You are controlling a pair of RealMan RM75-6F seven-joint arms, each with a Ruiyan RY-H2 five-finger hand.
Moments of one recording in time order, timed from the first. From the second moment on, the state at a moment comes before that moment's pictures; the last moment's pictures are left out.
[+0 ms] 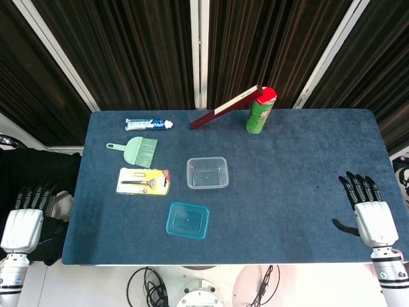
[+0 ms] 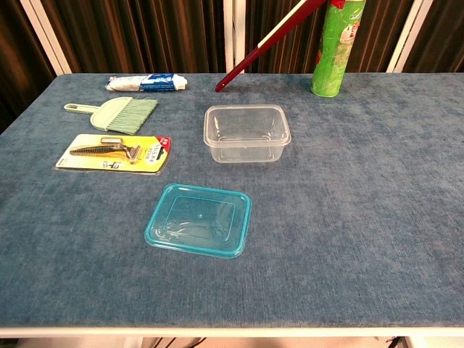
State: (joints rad) left arm -0.10 -1.18 -0.04 -1.60 1.48 1.46 0.17; right arm 0.12 -1.14 0.07 -1.57 -1.55 1.45 -0.07
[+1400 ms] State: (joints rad) left arm -0.08 -1.19 -0.01 -1.59 1.58 1.53 0.16; right arm 0.80 -1.51 0.24 -1.47 -1.36 0.71 -0.31
